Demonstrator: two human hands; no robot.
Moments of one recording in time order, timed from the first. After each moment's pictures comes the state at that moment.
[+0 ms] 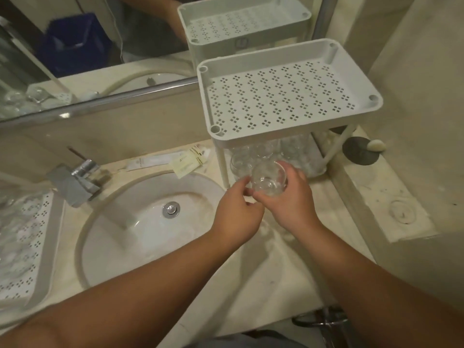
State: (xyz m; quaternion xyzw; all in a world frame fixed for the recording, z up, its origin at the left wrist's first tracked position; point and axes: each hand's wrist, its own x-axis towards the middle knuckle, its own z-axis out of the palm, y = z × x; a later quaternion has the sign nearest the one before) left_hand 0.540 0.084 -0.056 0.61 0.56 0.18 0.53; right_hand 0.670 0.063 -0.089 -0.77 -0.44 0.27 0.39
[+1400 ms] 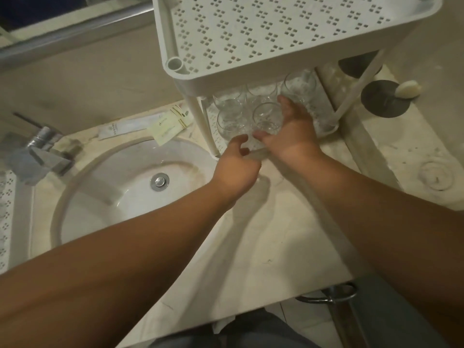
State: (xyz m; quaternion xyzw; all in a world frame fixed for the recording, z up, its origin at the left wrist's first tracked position) left_hand 0.574 0.121 -0.129 0.54 0.59 0.16 0.58; right_hand 0.720 0.135 -0.151 -0.81 -0.49 0.22 0.24
